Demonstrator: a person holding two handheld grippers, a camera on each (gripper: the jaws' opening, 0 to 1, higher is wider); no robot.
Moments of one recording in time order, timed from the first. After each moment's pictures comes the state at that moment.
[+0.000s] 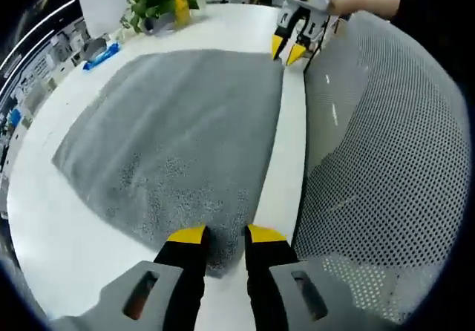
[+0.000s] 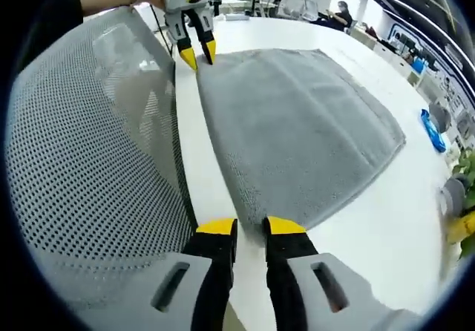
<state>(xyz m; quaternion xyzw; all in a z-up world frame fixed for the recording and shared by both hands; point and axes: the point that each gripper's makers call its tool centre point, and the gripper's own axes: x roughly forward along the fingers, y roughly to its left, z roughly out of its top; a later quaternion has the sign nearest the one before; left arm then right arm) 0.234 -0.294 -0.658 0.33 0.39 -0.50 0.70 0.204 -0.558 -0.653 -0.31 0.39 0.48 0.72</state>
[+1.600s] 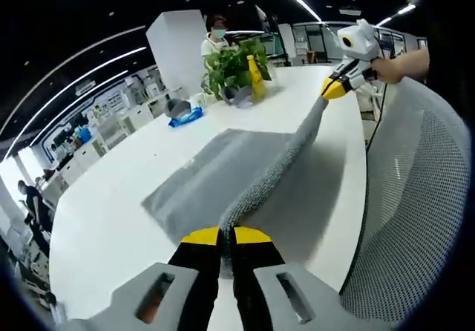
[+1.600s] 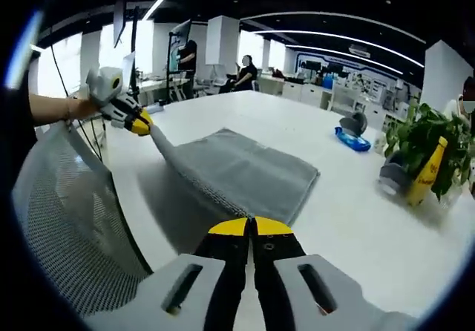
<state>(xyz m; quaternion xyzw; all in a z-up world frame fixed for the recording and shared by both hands) 0.308 -0.287 -0.548 0.25 0.19 -0.36 0.88 0.282 -0.564 -0.531 -0.12 0.21 0.31 0.92</state>
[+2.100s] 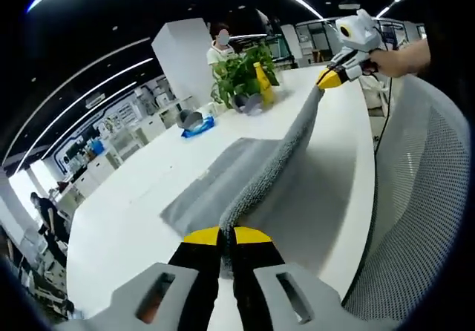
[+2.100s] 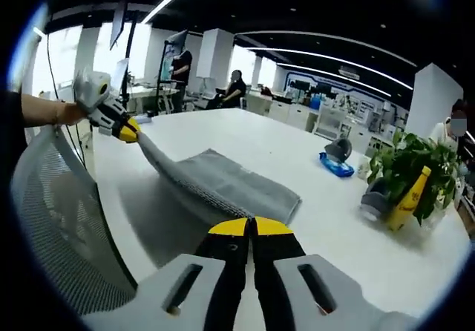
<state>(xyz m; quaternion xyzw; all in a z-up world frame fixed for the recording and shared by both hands) 0.306 -0.288 -0.521 0.29 0.16 -0.34 0.88 0.291 -0.562 -0.503 -0.17 0.17 0.27 0.93</state>
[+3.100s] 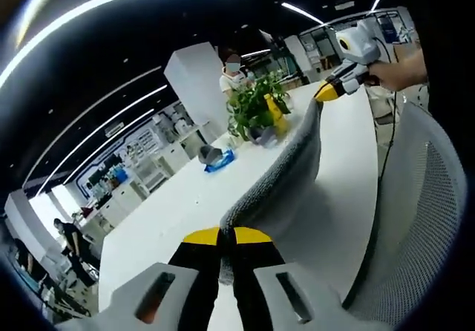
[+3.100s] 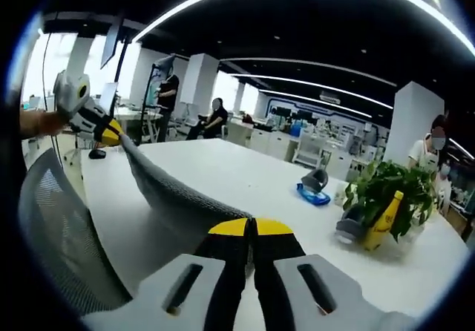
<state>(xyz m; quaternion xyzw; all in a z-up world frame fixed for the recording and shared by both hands) 0.282 -0.298 -0.435 0.30 0.07 -0.30 0.90 0.283 -0.577 -0.425 -0.14 0.07 0.23 0.96</state>
